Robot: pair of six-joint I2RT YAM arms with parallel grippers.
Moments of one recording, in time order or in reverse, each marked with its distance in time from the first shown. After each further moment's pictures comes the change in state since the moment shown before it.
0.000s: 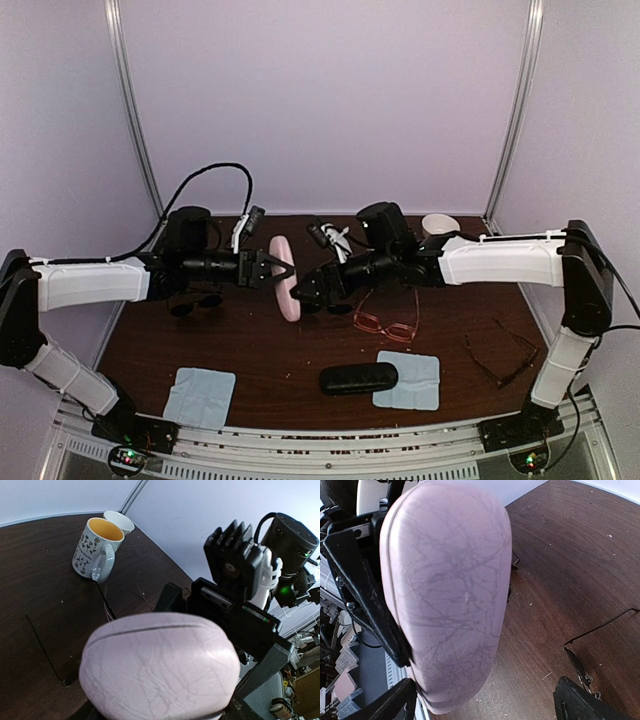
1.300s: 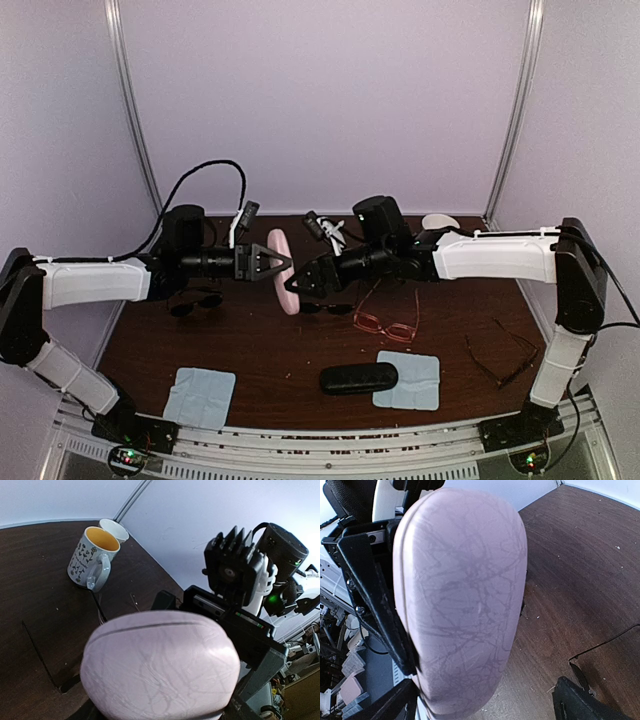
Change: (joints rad) left arm 0.029 0.014 -0.018 0.120 0.065 -0.093; right arm -0.014 0.045 0.061 0.011 -0.026 0.014
